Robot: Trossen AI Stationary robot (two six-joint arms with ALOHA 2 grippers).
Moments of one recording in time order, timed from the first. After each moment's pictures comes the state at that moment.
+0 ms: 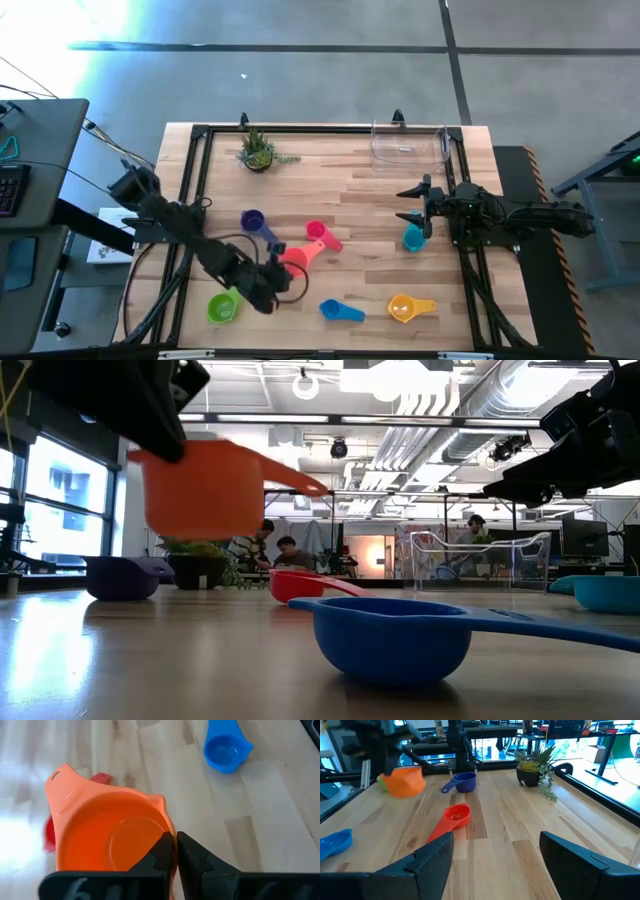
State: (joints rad) left arm -0.64 1.63 1.04 -0.39 -0.47 -0.22; right arm -0.12 0.17 0.01 0.01 -0.03 0.03
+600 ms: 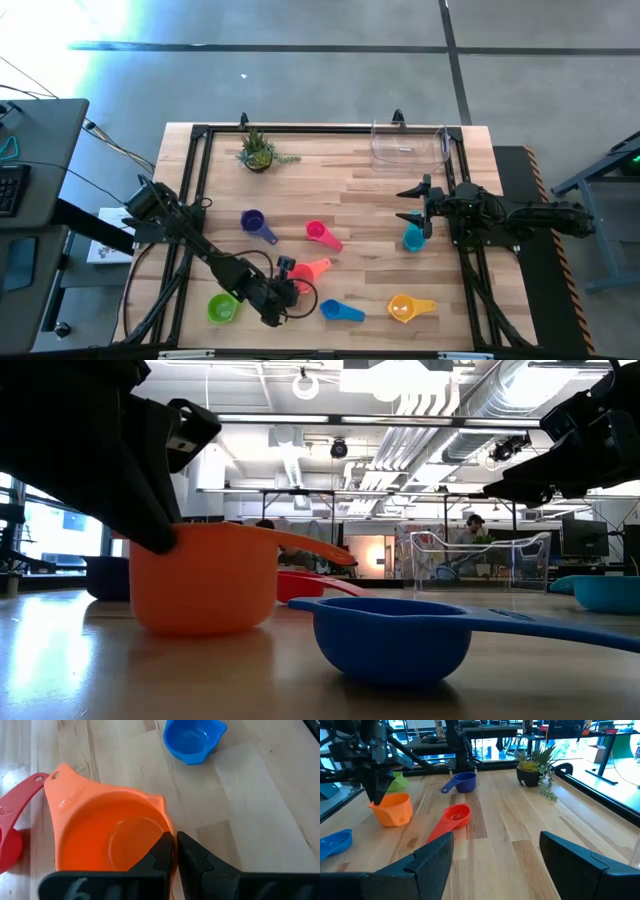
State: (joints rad) left arm -0.66 1.81 1.04 -0.21 -0.40 -0.21; right arm -0.12 0.17 0.01 0.01 -0.03 0.03
